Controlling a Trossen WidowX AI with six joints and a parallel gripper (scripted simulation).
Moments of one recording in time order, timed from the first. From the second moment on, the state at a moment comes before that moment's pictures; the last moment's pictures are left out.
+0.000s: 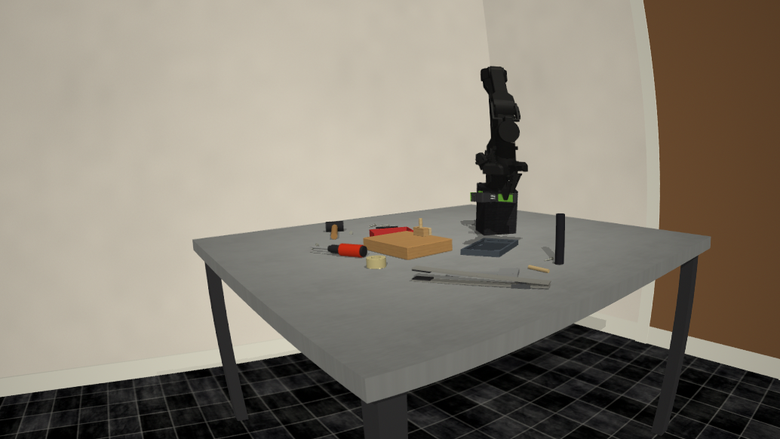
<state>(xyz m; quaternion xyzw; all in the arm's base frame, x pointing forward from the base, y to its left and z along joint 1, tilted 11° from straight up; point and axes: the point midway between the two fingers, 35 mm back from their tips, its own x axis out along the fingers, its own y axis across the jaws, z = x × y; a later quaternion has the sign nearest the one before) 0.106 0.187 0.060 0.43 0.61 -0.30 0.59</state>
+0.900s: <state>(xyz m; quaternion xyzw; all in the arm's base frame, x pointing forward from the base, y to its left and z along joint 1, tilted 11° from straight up) 0.110 0.187 0.060 0.47 0.59 -0.34 0.56</state>
